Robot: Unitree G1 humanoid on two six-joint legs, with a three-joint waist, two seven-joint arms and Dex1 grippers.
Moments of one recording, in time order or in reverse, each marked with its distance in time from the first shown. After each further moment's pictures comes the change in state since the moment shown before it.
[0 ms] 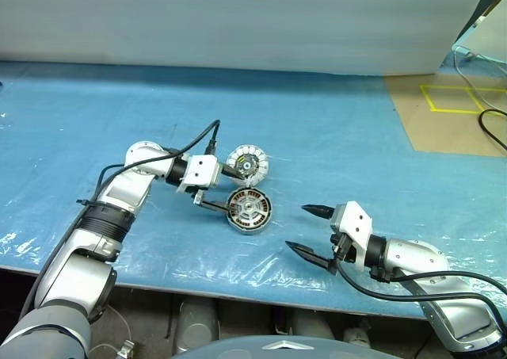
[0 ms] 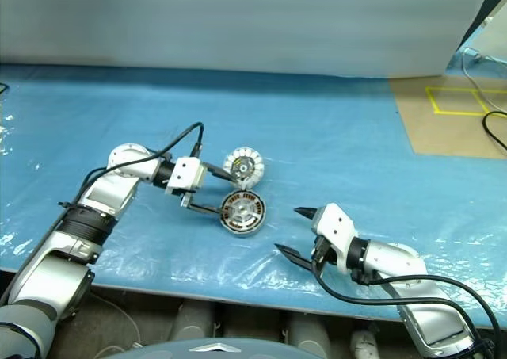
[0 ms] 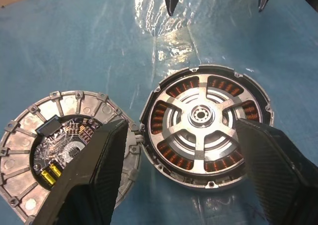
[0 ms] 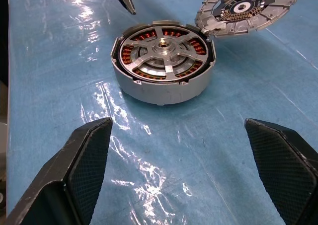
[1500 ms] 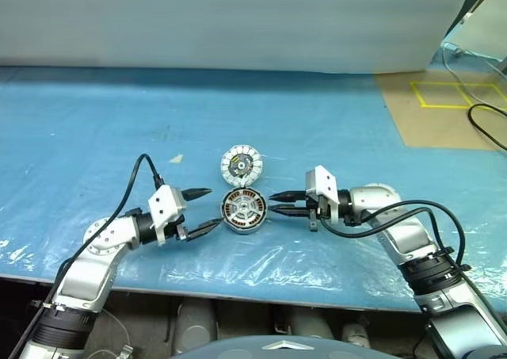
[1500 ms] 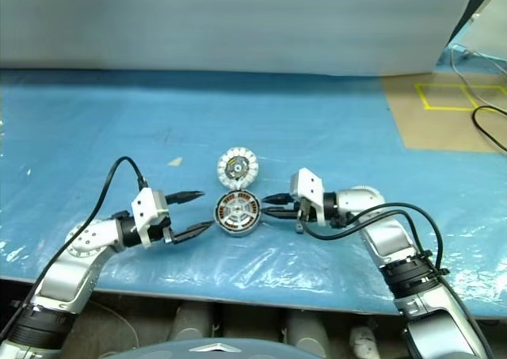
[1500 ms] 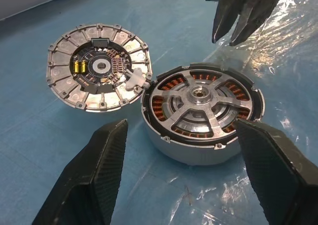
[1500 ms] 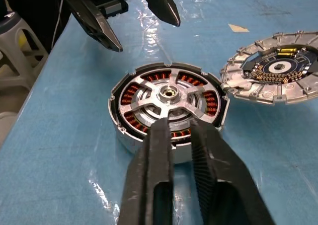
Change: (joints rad) left arm 0.673 0.015 0.231 -0.515 -0.145 0.235 0.503; right arm -0.509 0.116 0.178 0.556 -0.025 -0.227 0.374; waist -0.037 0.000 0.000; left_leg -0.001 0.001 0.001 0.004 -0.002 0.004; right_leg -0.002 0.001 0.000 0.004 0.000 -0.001
